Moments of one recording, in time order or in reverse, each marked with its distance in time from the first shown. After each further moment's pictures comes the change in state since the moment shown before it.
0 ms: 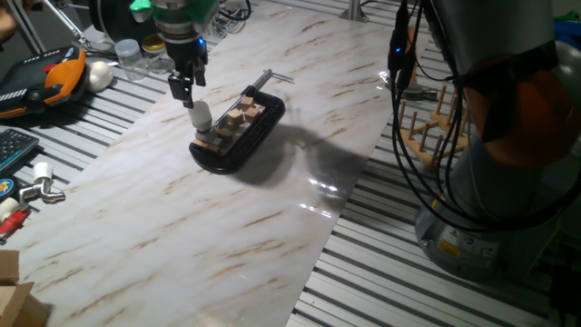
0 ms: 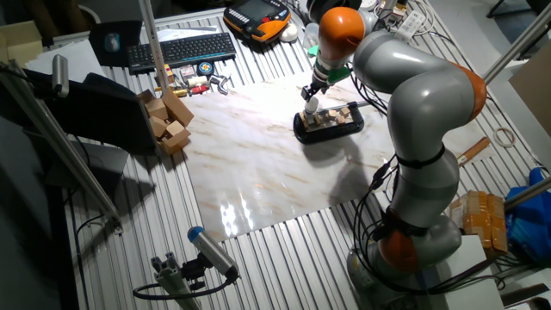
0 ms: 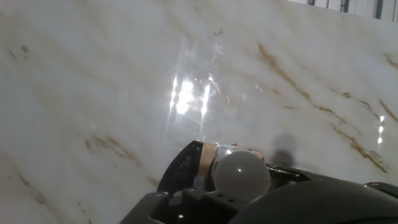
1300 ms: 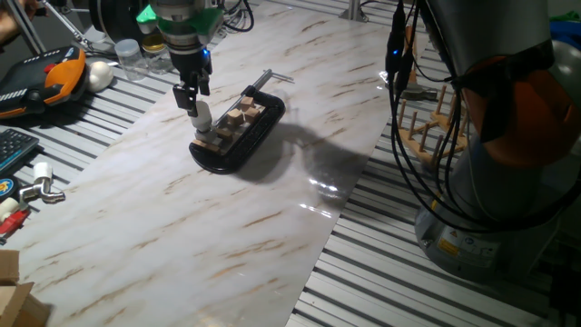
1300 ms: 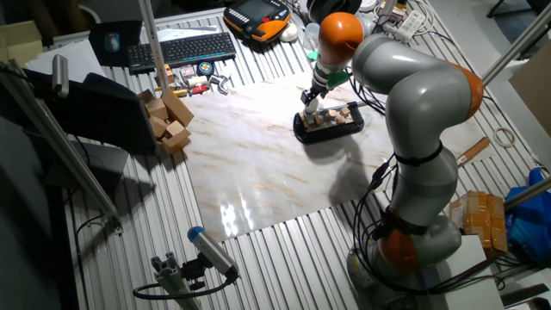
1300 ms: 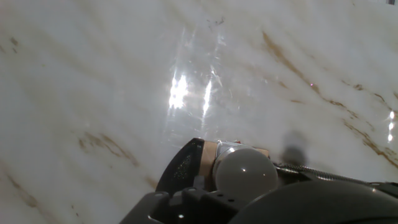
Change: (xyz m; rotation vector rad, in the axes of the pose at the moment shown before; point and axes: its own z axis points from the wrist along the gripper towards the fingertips) arm 0.005 0.001 0.027 -0.009 -0.001 0.005
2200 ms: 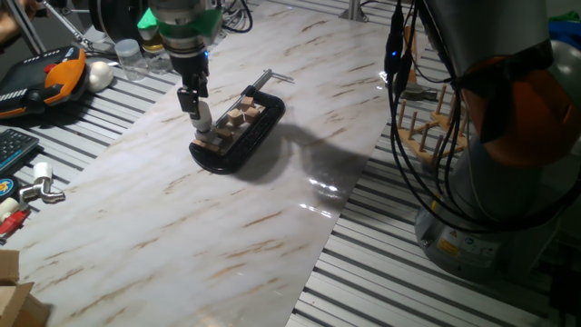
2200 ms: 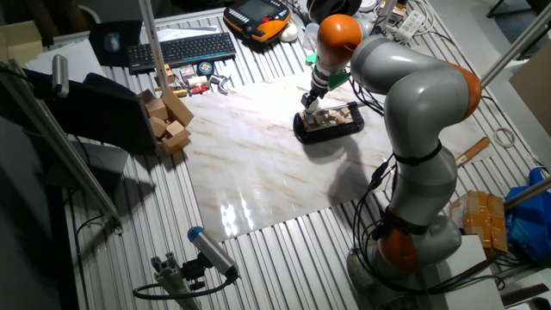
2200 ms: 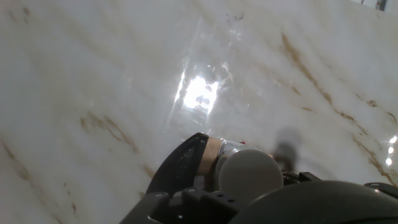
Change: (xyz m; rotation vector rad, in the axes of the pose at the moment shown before) arm 0.000 0.001 0.002 0.009 0.015 -0.169
